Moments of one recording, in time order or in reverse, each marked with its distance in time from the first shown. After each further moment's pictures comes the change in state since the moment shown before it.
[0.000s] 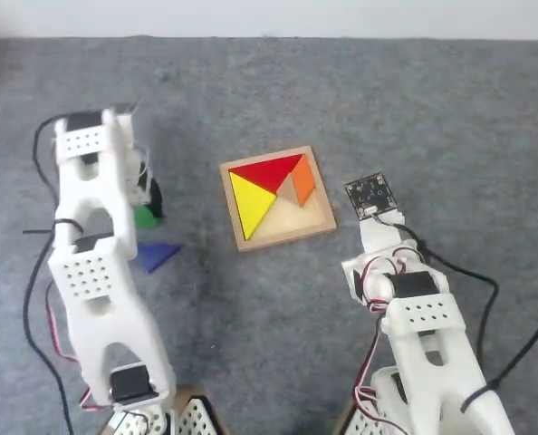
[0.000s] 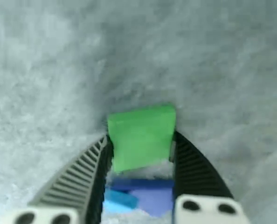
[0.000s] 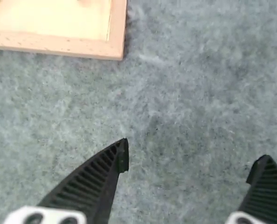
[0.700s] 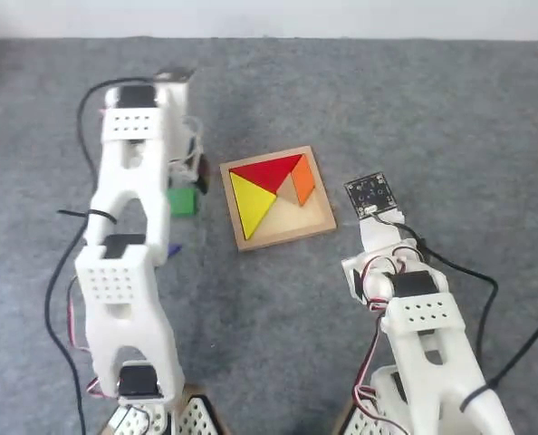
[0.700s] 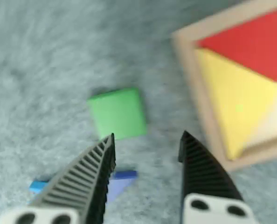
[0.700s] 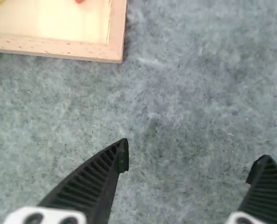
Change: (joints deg) left arm 11.2 -7.6 -3.9 4.4 4.7; right arm 0.0 0.0 0.0 -0.4 0.0
